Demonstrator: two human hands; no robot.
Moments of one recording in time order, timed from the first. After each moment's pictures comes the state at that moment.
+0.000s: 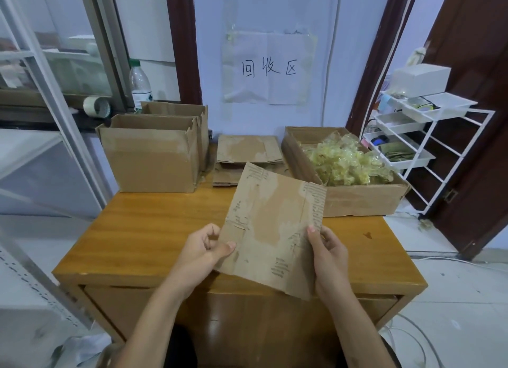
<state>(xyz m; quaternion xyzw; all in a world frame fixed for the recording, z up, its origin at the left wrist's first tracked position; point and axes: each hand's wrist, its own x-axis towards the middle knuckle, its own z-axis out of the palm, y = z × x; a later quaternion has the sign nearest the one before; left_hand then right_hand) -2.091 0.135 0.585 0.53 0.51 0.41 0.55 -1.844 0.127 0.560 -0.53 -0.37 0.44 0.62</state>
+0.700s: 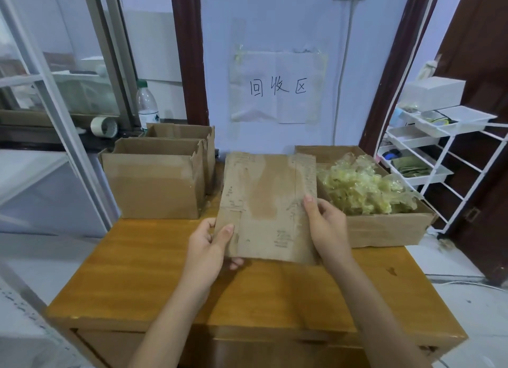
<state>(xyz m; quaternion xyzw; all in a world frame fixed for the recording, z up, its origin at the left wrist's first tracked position) -2.076 0.189 0.610 0.46 0.53 0.53 0.47 -1.855 0.225 0.627 -0.57 -0.48 0.35 0.57</state>
